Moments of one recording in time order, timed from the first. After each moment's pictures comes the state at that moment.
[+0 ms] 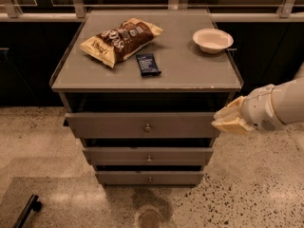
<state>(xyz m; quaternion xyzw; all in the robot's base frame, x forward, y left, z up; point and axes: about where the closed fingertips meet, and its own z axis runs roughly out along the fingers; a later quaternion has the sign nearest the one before) 0.474 -0.195 0.829 -0.52 0.78 0.10 0.34</state>
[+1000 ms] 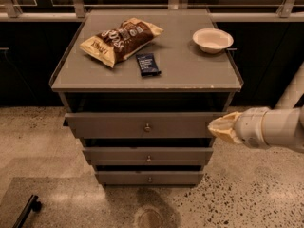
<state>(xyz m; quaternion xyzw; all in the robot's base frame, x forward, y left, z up) 0.492 -0.200 0.775 -0.45 0.79 0.11 0.41</state>
